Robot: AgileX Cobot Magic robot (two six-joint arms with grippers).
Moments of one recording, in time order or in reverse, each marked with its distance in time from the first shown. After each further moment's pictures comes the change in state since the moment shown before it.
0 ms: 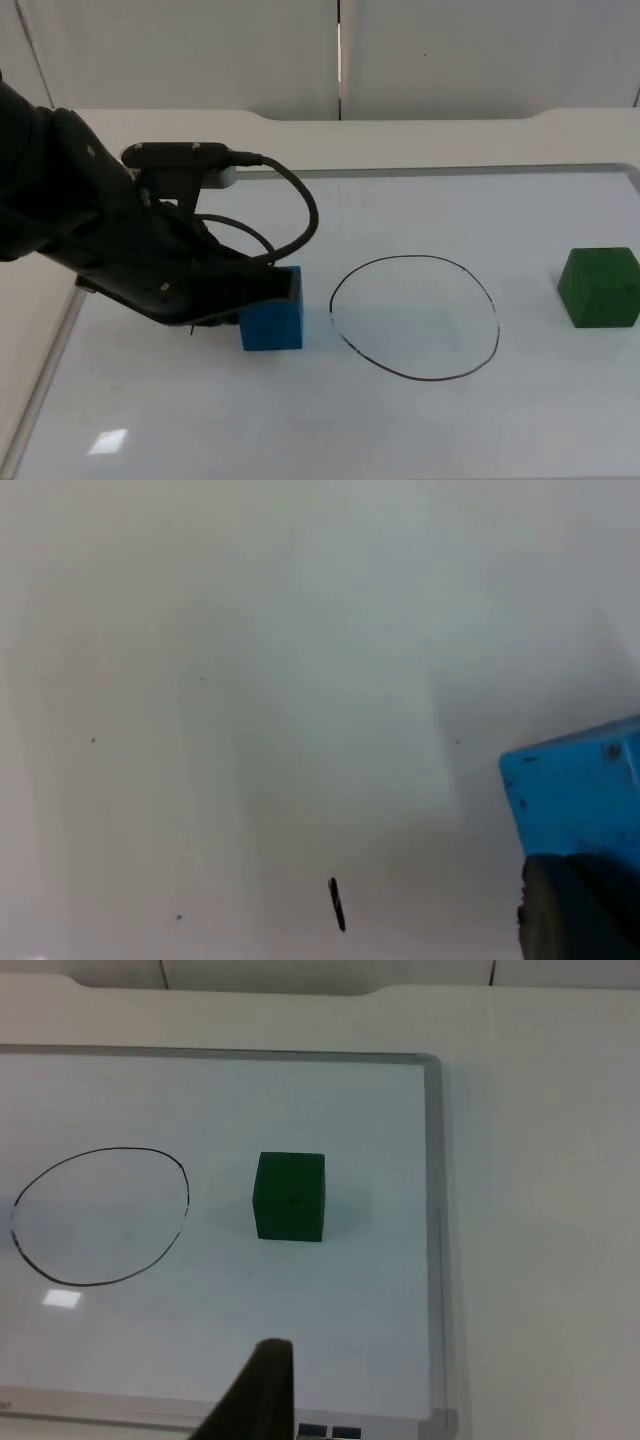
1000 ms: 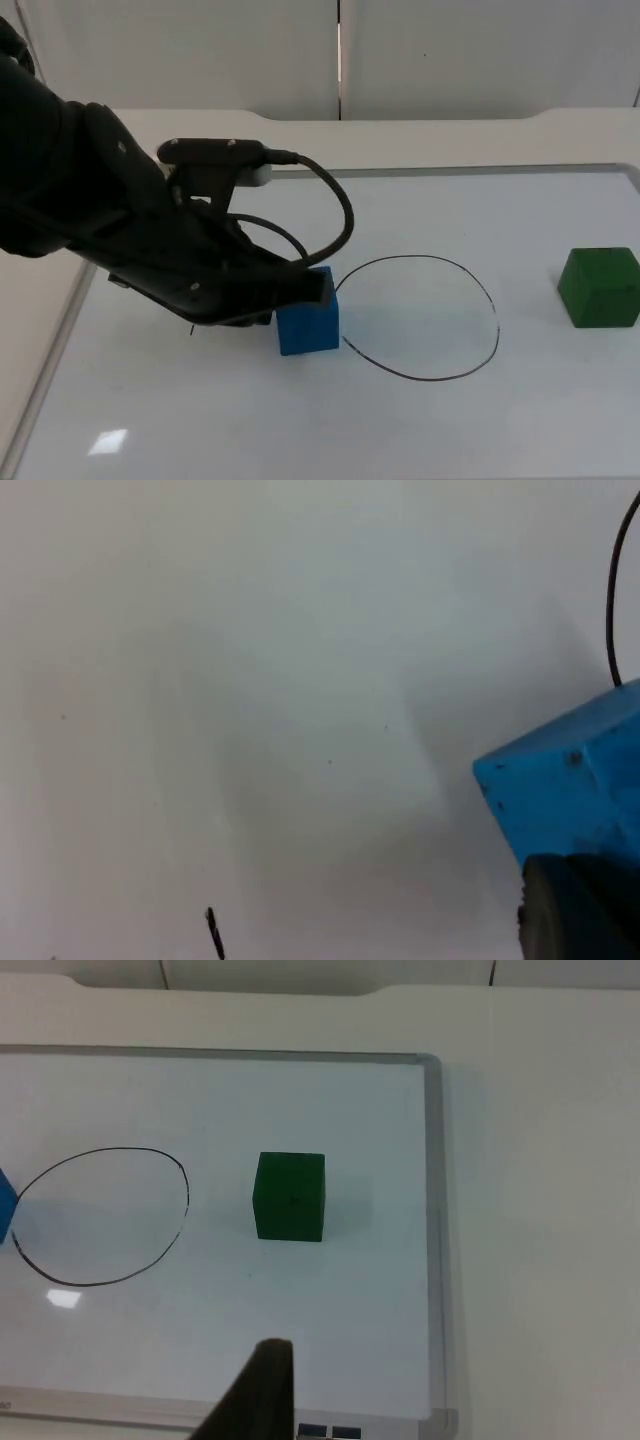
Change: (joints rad) right arm 0.000 0.000 0.000 0.000 0.000 0.000; left arm -0.058 0.002 -0.028 0.002 0.019 0.000
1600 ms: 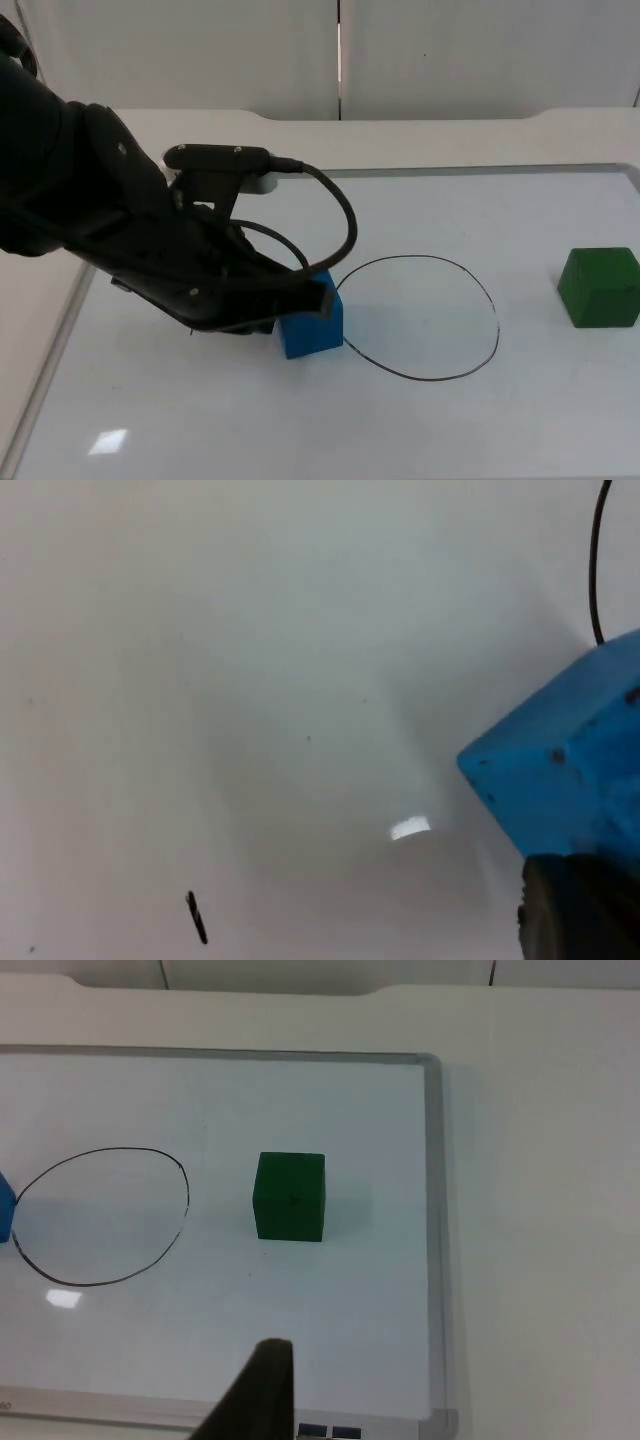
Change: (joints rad) right arm 0.000 0.000 0.000 0.000 0.000 0.000; left arm 0.000 0.000 0.000 0.031 0.034 0.000
